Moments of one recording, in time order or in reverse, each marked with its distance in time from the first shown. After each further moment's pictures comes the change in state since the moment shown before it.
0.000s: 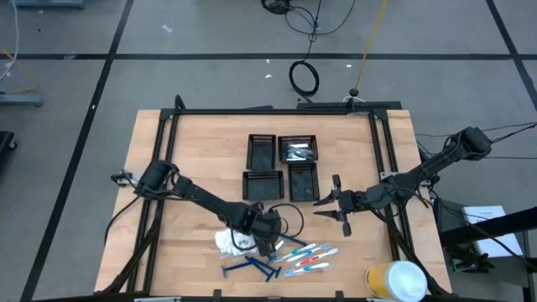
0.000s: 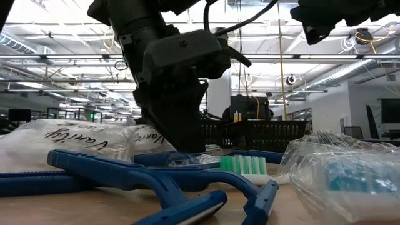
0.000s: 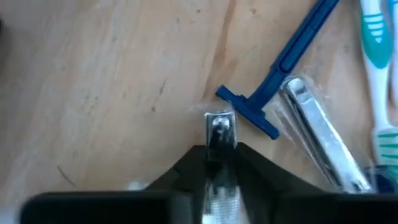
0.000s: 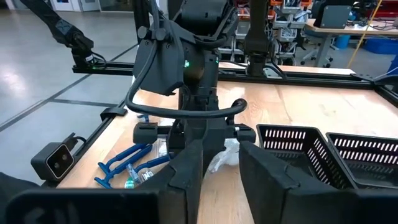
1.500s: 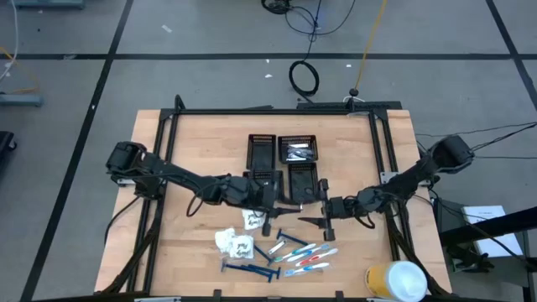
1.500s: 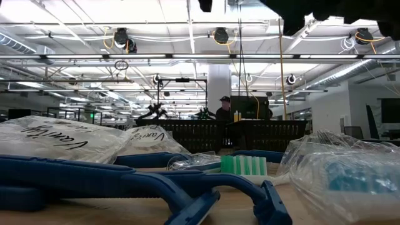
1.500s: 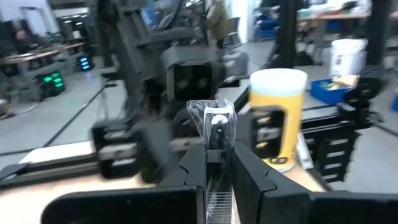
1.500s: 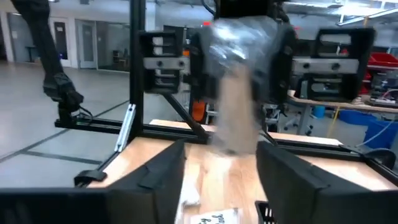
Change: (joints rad) left arm 0.124 -0.364 -0.257 1.049 0.038 0.745; right arm -0.029 0.409 0.005 0.730 0.025 -0.194
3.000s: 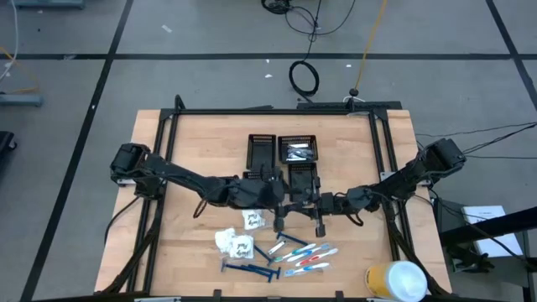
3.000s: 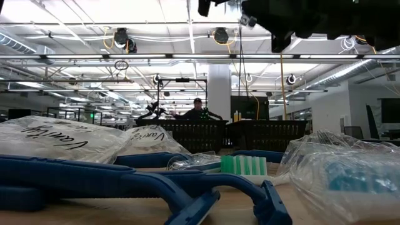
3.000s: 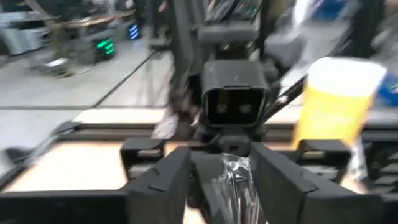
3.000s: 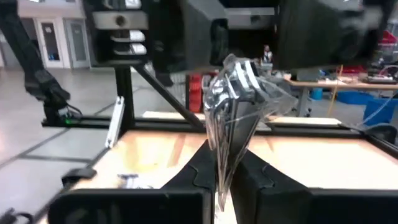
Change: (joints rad) left arm -0.012 0.043 0.142 -0.210 -0.256 -0.091; right arm -0.073 0.107 0.024 0.028 -0.044 0.083
